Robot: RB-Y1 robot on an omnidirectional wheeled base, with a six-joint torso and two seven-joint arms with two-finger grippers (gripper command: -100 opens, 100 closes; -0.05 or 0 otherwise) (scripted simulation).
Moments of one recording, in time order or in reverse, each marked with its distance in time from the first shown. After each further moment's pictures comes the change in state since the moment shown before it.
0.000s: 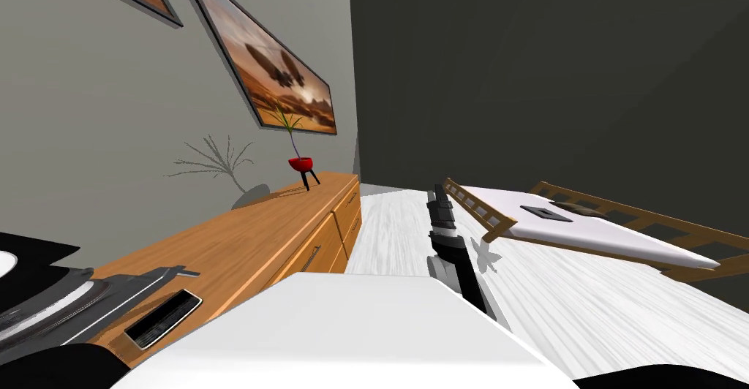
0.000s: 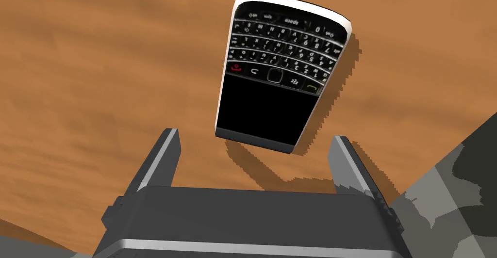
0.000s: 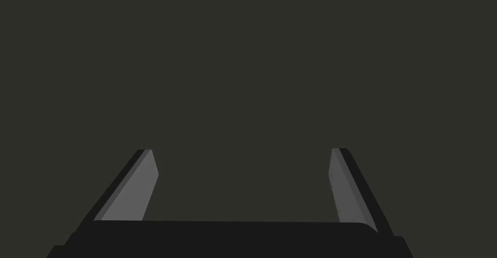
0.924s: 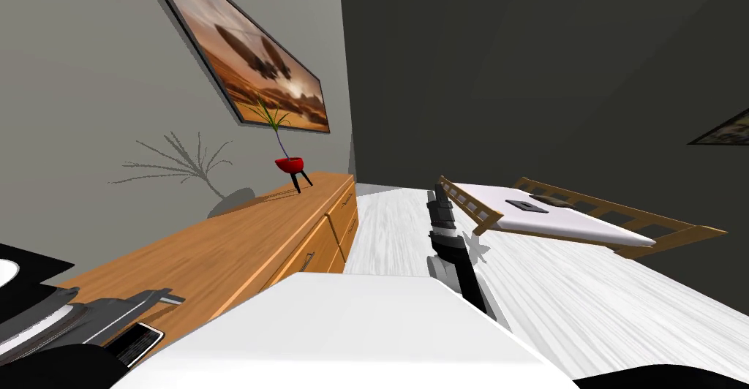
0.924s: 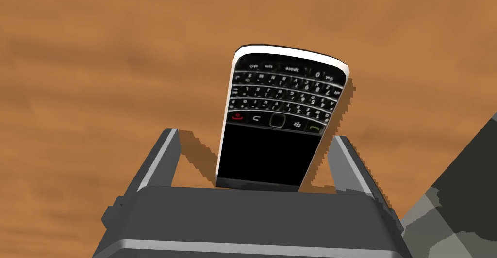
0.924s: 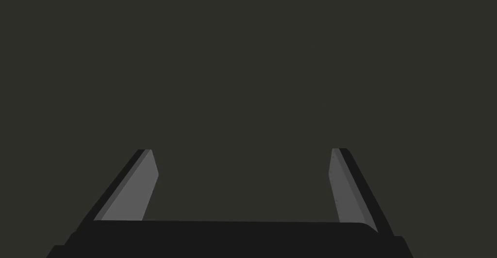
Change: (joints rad) left arm 0.011 -0.012 -0.049 0.056 0.028 0.103 -0.022; right arm 0.000 0.000 0.000 0.000 0.000 0.000 0.000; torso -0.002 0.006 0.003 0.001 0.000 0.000
